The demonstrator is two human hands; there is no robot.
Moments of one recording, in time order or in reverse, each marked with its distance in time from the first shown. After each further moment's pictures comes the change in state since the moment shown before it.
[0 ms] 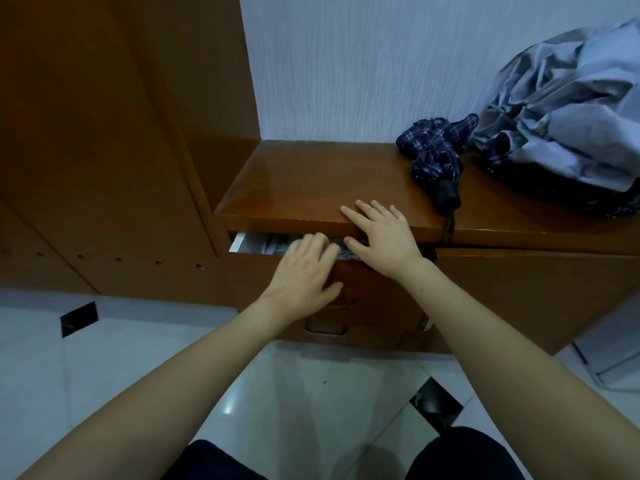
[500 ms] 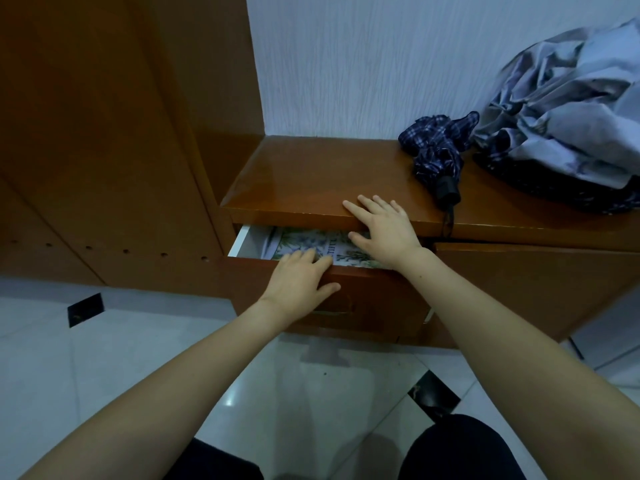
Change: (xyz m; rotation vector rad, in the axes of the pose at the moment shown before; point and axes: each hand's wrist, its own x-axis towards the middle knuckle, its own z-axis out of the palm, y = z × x) left_hand -0.018 0.003 0.002 -0.077 -0.238 -0.194; right_hand 0.002 -0.001 -0.004 -0.022 -0.045 -0.004
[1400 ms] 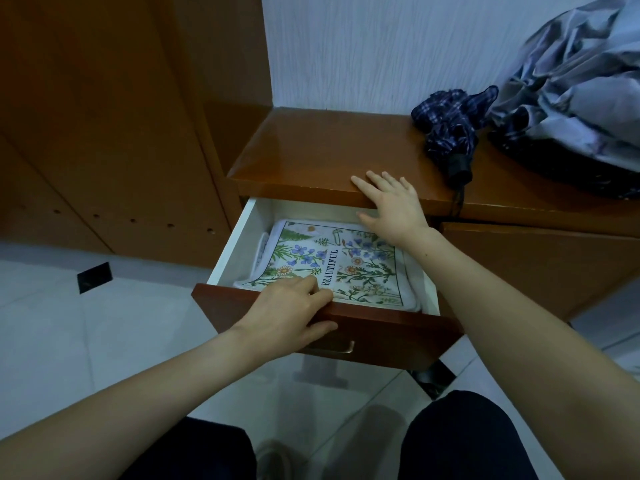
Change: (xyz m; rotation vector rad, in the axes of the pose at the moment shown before) left_hand -0.088 0.014 -0.010 0.020 0.123 0.264; right_hand 0.001 0.003 0.005 -0.047 0.022 -0.009
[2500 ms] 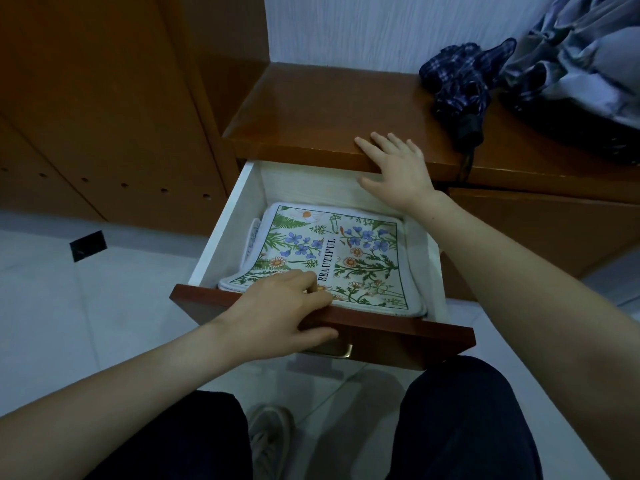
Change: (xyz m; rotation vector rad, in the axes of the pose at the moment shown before) left_hand -0.040 0.013 -0.012 -0.160 -0.104 0.079; right_hand -0.002 -0.003 -0.002 0.017 -0.036 0.007
